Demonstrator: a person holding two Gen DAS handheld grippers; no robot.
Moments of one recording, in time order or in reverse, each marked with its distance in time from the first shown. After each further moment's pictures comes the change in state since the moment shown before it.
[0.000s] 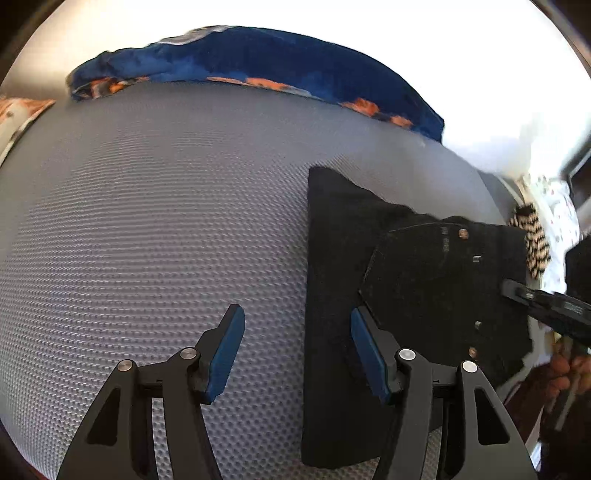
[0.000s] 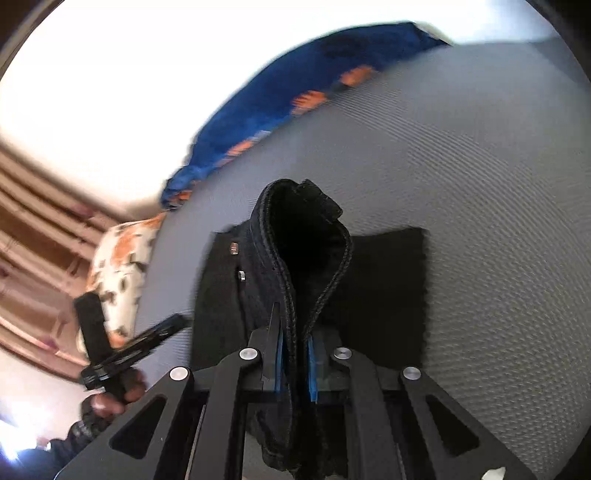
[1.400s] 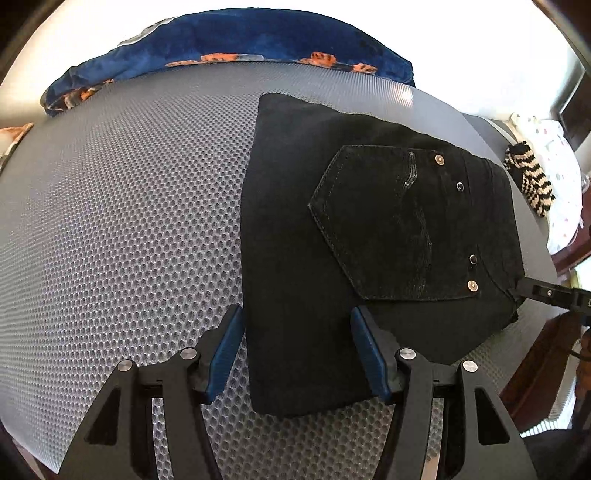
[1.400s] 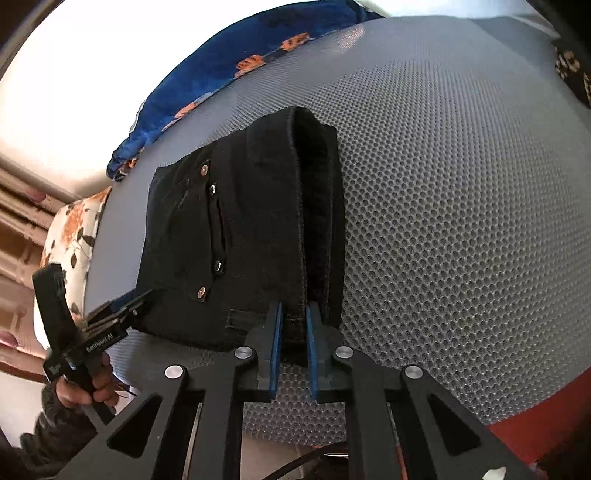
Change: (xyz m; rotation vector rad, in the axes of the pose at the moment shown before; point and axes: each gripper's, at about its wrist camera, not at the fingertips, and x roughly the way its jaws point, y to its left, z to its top) left arm 0.019 -0.048 -0.048 0.142 0.064 0.045; right arm -0.026 -0.007 -0.078 0.048 0.052 -0.196
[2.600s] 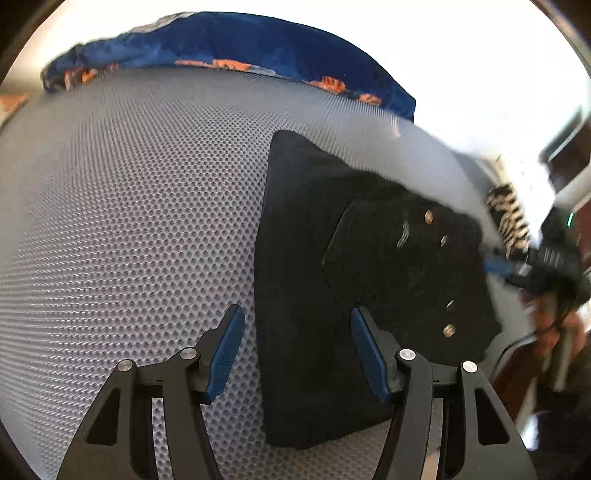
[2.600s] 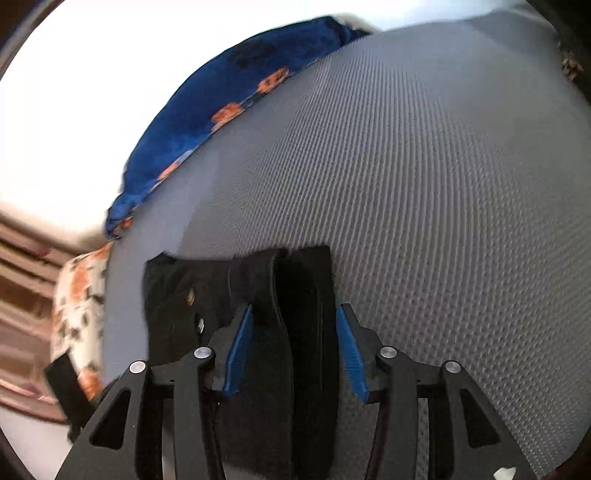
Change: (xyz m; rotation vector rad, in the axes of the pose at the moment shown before) left arm -0.009 0.044 0.040 -0.138 -0.021 -0.175; right arm 0.018 -0.035 0.094 0.084 -0.046 0.084
